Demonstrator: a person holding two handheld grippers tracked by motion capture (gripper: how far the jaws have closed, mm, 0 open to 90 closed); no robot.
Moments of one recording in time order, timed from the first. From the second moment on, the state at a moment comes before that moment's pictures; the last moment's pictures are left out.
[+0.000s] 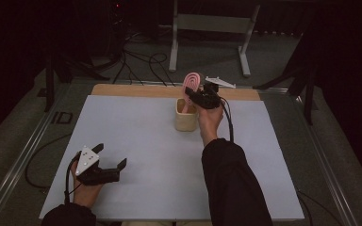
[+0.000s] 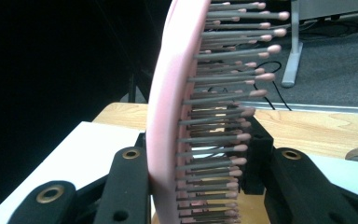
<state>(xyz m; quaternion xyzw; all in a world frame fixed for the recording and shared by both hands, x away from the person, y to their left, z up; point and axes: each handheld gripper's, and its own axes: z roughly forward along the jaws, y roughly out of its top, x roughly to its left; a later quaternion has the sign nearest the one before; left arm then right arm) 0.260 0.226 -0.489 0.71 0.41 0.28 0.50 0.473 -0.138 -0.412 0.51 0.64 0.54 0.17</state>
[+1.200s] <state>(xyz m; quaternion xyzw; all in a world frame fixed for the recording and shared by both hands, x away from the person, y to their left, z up) 0.260 0.226 -0.490 0.72 0.41 0.28 0.49 0.477 -0.143 -0.426 0.52 0.64 0.54 0.16</state>
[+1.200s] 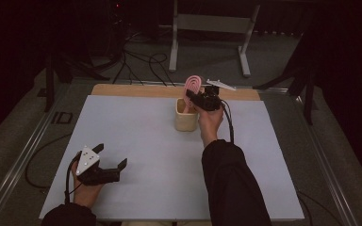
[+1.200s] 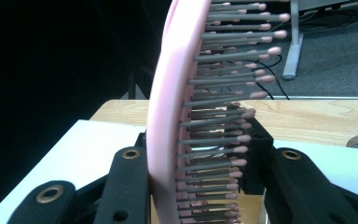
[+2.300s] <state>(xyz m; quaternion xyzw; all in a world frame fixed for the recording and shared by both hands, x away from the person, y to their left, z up) 0.260 0.225 -0.490 0.72 0.41 0.28 0.49 0.484 -0.153 -0.430 0.54 0.63 0.53 0.16</state>
